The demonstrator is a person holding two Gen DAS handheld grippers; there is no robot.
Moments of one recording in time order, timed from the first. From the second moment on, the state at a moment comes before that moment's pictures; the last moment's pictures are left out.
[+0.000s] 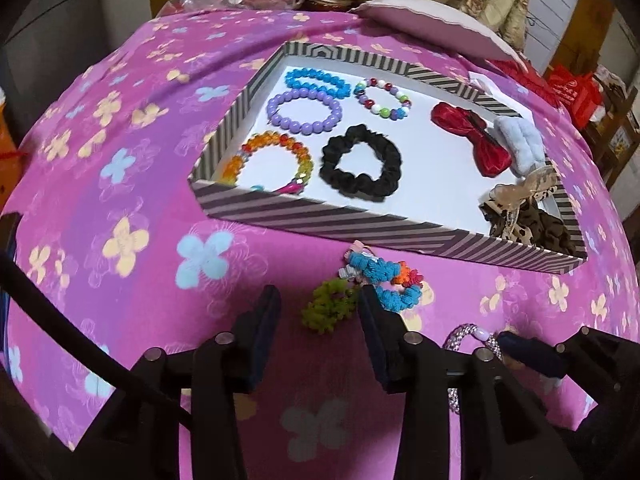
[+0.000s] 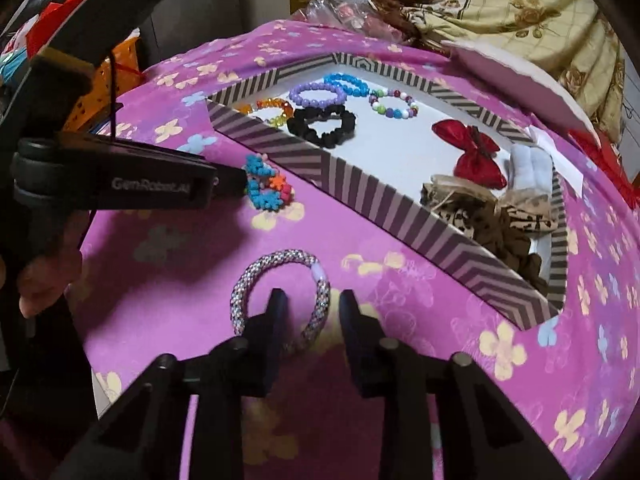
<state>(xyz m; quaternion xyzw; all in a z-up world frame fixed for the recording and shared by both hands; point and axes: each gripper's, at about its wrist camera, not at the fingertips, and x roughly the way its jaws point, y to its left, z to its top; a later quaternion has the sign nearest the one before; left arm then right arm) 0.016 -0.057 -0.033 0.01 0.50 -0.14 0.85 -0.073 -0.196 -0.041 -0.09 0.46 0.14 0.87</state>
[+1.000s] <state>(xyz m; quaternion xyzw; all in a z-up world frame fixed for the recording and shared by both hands) 0.015 -0.064 0.105 -0.02 0.44 -0.21 0.87 -0.037 -0.259 0.050 -0.05 0.40 0.11 0.91</state>
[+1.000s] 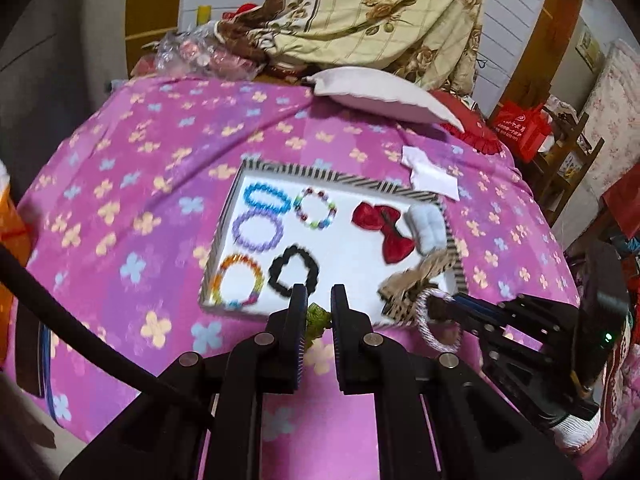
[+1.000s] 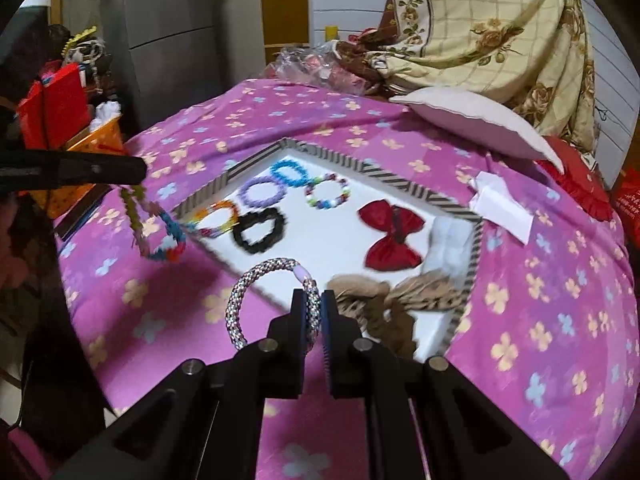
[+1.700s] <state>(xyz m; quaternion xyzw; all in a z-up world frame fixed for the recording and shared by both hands) 0.075 -0.115 0.006 -0.05 0.53 -0.18 0.83 0.058 -0.274 0.014 -0.04 0.45 0.09 0.89</state>
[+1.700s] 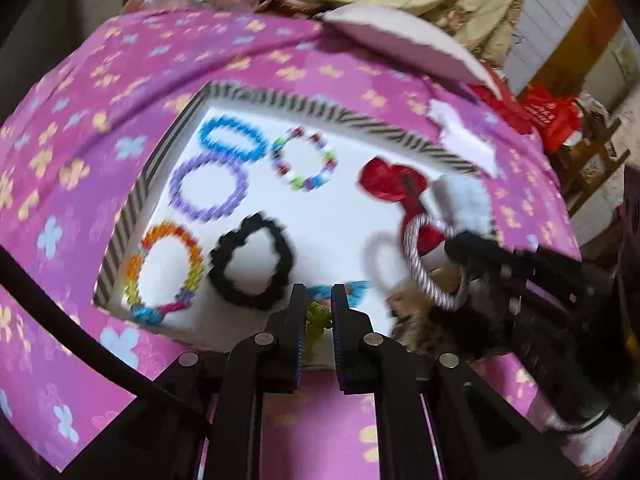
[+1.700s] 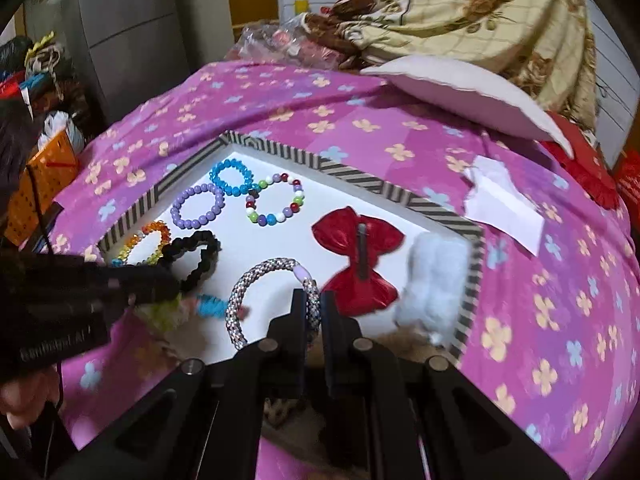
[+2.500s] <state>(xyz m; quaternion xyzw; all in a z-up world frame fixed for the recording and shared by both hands) 0.068 -0.112 -0.005 0.00 0.50 -0.14 0.85 0.101 -0.268 -0.017 0.00 0.47 0.07 0.88</state>
